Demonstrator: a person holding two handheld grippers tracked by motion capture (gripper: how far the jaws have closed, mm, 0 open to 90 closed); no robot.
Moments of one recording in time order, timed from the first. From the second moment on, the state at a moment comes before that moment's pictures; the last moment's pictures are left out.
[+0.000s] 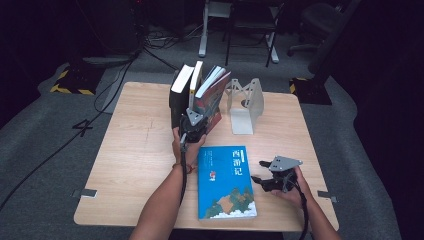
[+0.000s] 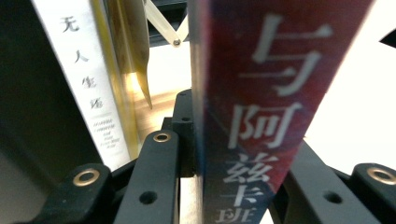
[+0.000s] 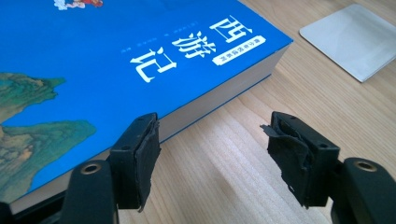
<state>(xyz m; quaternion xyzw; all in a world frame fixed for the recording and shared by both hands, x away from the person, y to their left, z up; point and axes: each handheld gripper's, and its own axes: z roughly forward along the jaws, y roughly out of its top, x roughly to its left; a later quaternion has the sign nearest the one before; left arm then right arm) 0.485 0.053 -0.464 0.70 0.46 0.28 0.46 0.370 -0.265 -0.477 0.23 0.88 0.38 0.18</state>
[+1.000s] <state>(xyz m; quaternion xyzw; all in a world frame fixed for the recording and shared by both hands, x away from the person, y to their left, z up) 0.499 0.042 -0.467 0.71 0.47 0.28 0.44 0.369 -0.266 -0.475 0.23 0.88 0.39 0.18</state>
